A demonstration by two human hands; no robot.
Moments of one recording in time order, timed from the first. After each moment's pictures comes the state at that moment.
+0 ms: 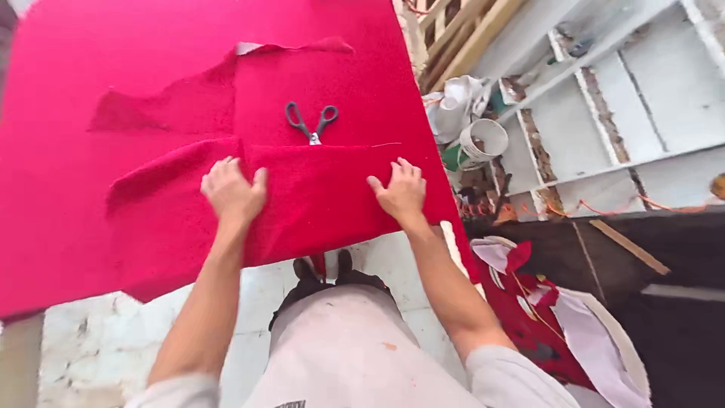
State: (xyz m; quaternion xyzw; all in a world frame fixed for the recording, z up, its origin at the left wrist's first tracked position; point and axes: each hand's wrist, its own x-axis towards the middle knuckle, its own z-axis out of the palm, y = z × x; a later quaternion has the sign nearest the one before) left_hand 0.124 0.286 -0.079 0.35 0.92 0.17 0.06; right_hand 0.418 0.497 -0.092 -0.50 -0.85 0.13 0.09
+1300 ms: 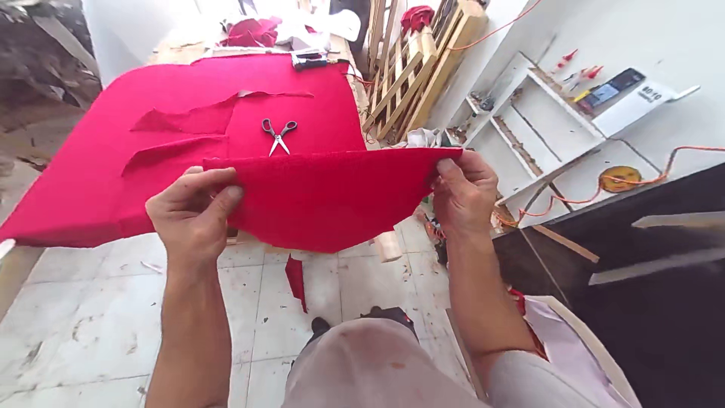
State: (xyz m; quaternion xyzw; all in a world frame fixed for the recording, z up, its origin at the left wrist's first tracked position) left_hand 0.420 0.157 0.086 0.55 0.47 0.69 0.00; right_hand 0.715 0.396 0.102 -0.07 -0.61 0.57 0.55
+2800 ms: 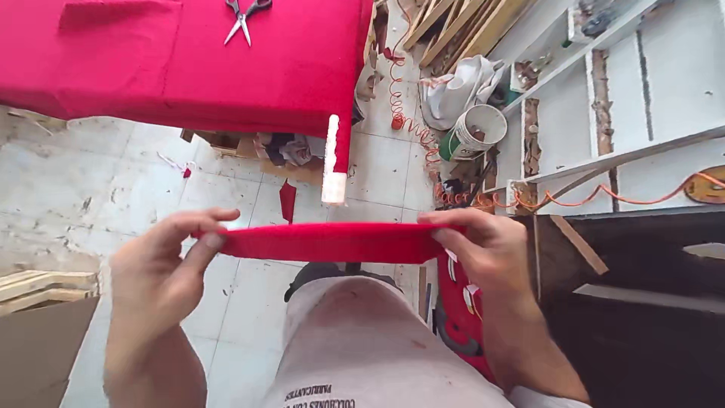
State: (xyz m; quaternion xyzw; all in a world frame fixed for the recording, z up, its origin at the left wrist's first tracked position) left_hand 0.679 0.144 0.054 0.46 0.73 0.50 0.10; right_hand 0.945 0.476 0.030 -0.10 -0.78 0.56 0.26
